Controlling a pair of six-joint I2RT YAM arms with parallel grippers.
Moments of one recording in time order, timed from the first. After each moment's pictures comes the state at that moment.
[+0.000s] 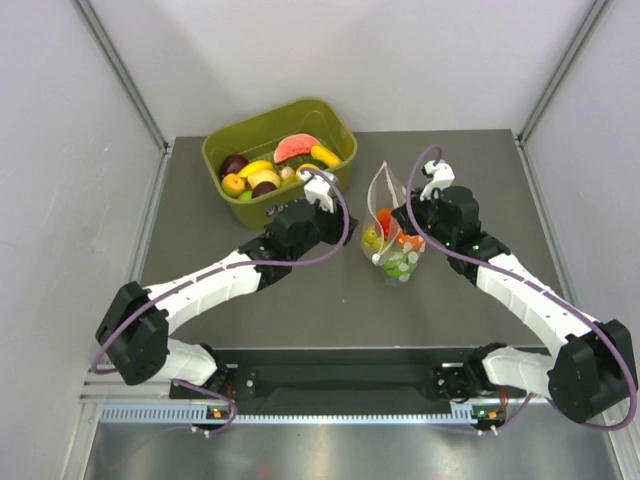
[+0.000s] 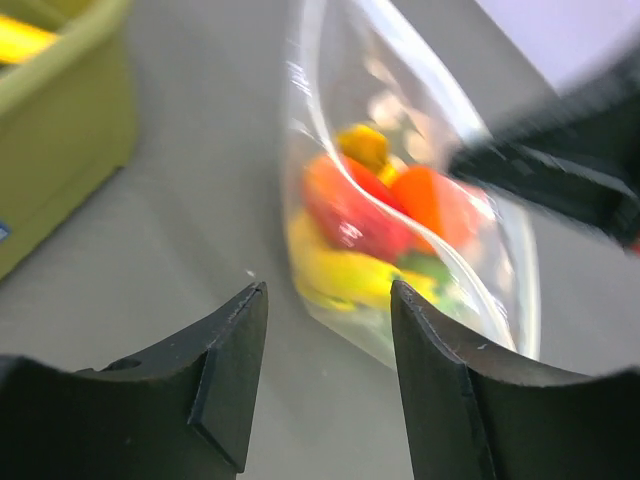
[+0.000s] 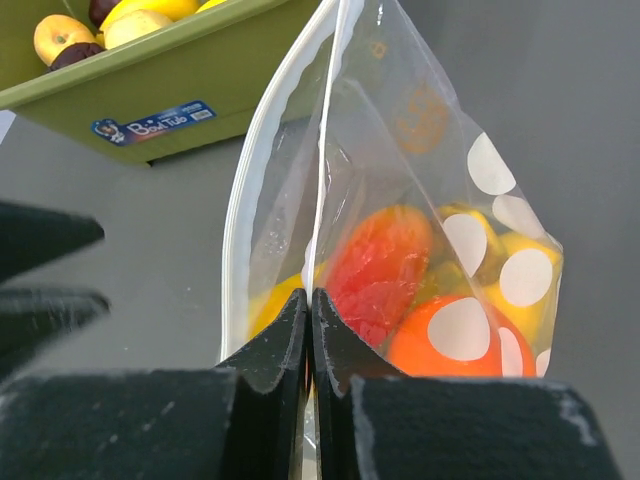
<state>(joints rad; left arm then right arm) -0.83 1.39 0.94 0.20 -0.12 -0.30 0.43 1.16 0.81 0.01 -0.10 0.32</state>
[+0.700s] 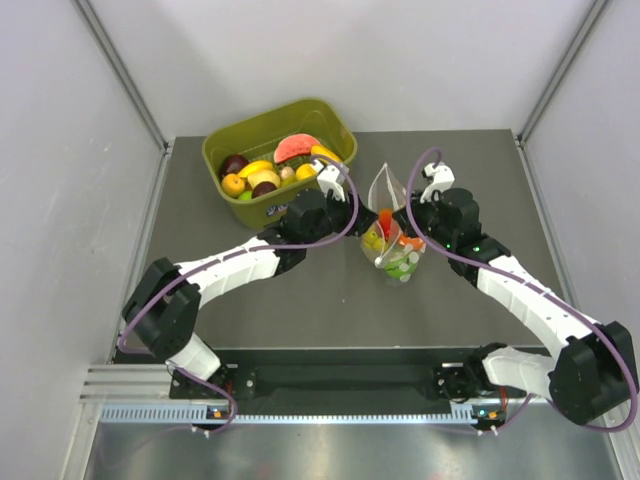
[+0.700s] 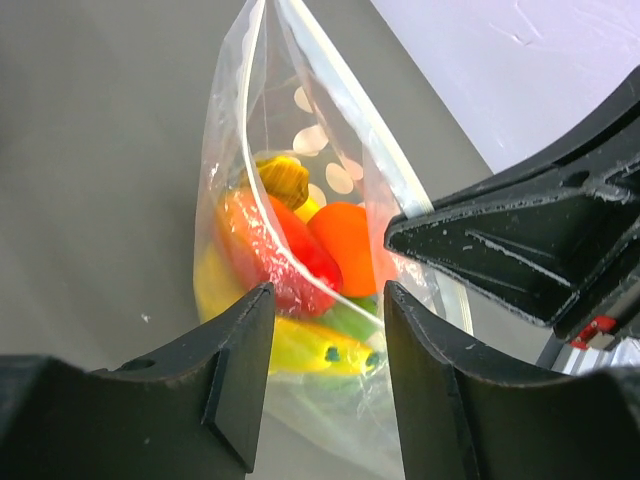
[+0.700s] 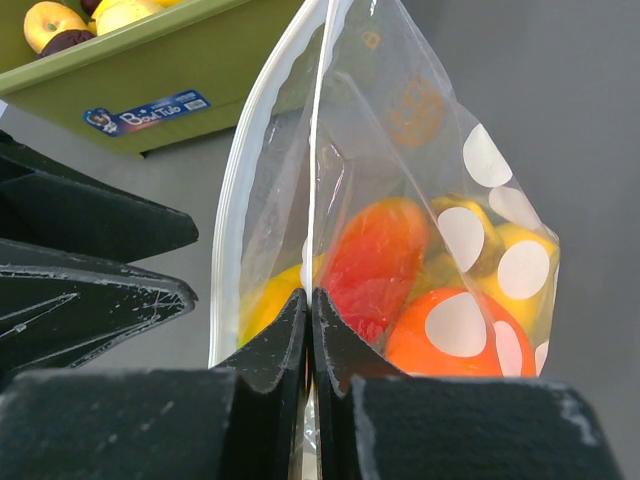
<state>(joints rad) -0.76 1.57 1.02 0.35 0.09 -0.52 0.43 1.15 0.79 0.00 -0.10 0.31</state>
